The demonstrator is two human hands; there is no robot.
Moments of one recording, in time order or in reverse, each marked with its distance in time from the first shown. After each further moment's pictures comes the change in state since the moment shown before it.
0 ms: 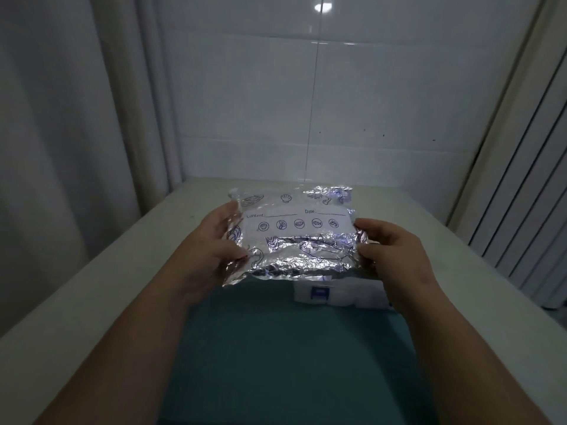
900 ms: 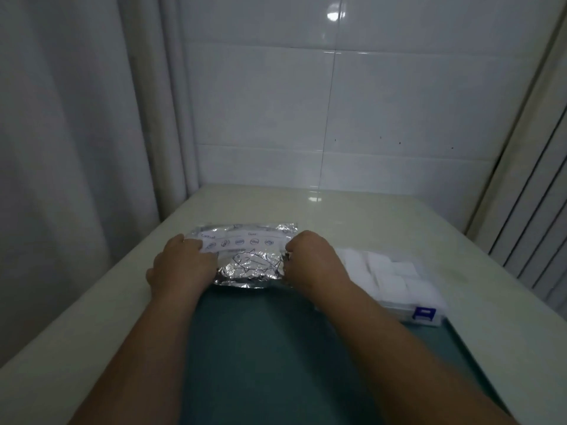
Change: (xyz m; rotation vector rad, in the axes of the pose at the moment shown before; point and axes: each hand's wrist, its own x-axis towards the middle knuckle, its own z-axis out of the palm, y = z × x) left_hand 0.013 -0.004 -0.055 1.230 0.512 -0.155; right_hand 0.013 0.000 0.127 -1.156 -0.371 -0.337
